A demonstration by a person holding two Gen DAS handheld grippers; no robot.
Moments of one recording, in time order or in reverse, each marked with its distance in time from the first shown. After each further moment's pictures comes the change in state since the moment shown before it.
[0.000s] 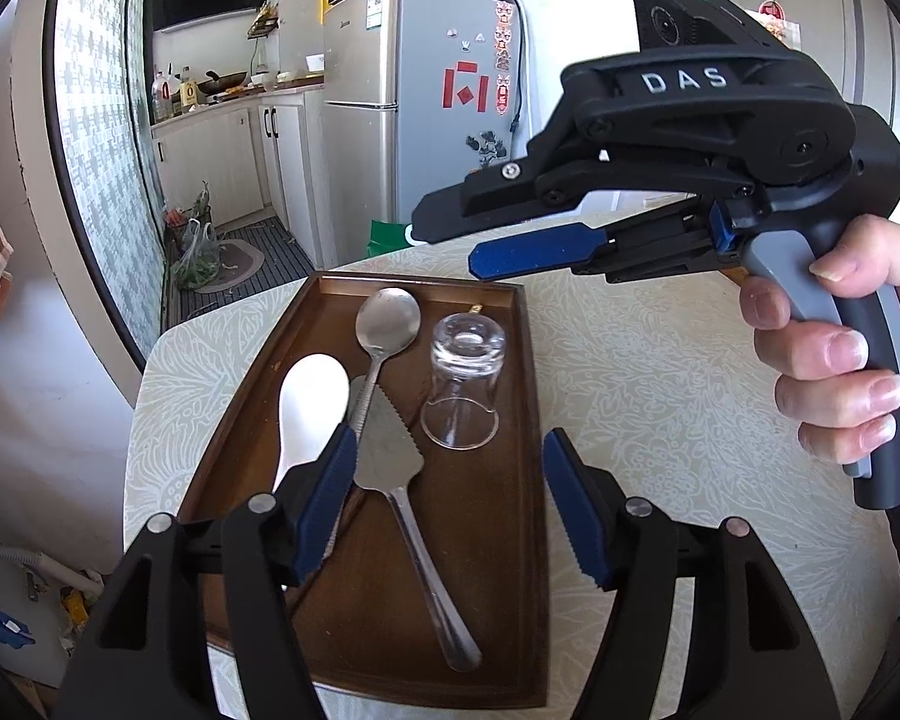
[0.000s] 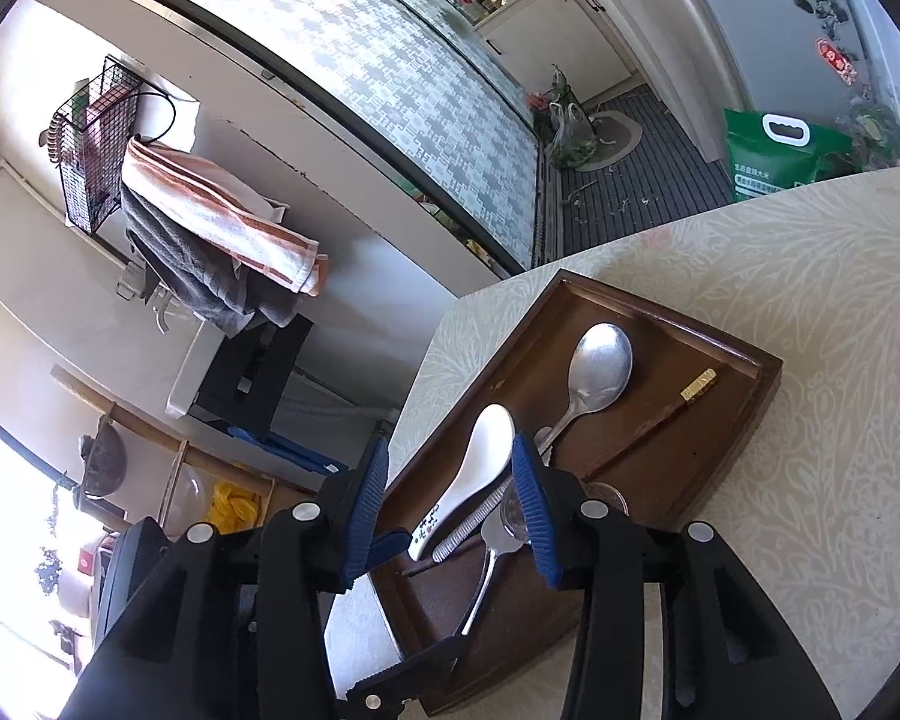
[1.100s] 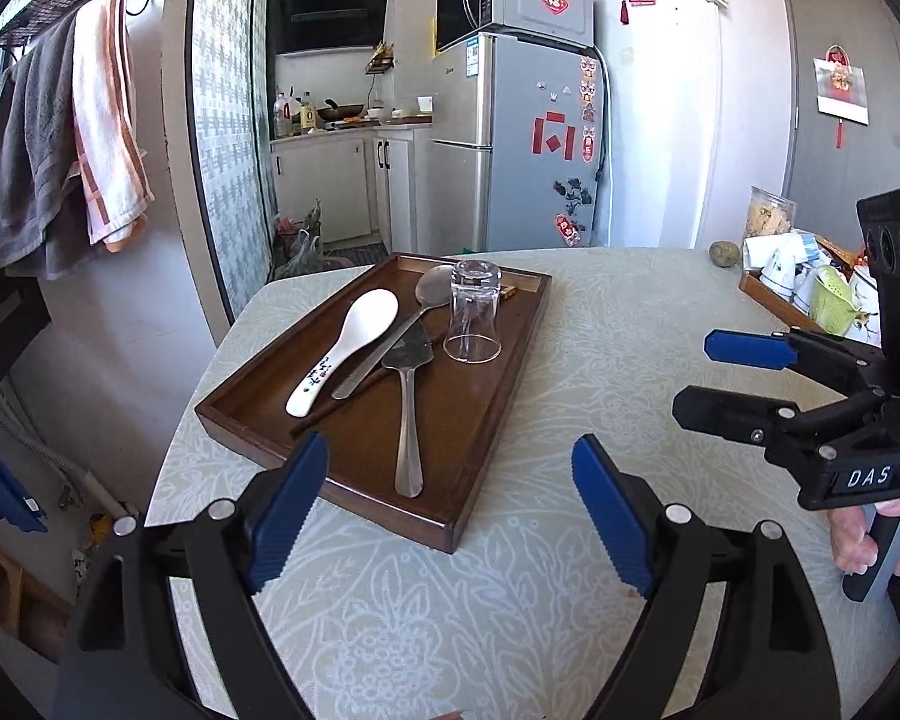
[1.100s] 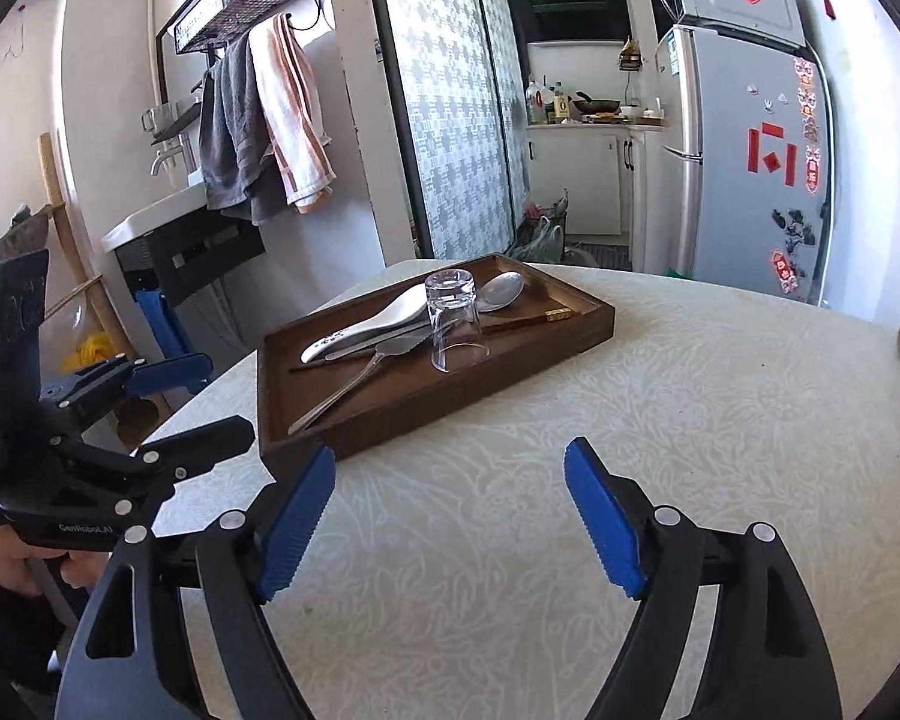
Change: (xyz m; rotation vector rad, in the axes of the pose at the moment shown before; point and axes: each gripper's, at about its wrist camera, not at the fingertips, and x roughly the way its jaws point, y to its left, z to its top) left arm -0.062 -0.057 -0.071 -0.154 -0.138 0.249; right arm -0.079 -0.007 -0.163 -0.539 -0.197 -0.296
